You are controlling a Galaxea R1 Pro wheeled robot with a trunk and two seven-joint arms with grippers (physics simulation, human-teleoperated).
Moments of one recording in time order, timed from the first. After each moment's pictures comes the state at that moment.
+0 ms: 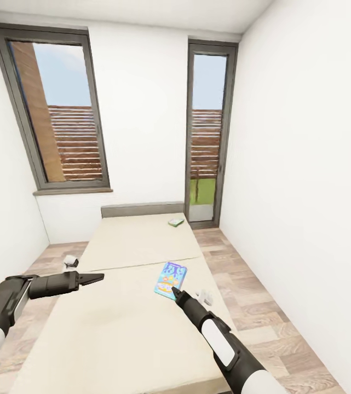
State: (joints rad) left arm -0.73 0.36 0.19 -0.67 -0.01 0.71 -1.57; right arm -0.52 0.17 0.31 -0.68 -0.94 0.08 0.07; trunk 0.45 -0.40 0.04
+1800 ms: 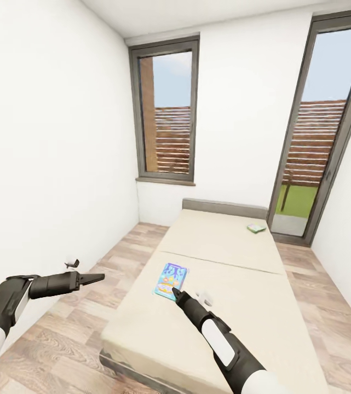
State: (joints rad) left arm -0.73 0.36 0.19 -0.67 -0.01 0.69 -1.57; right arm -0.52 0.17 0.31 -0.68 -0.94 0.09 0.06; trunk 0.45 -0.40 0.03
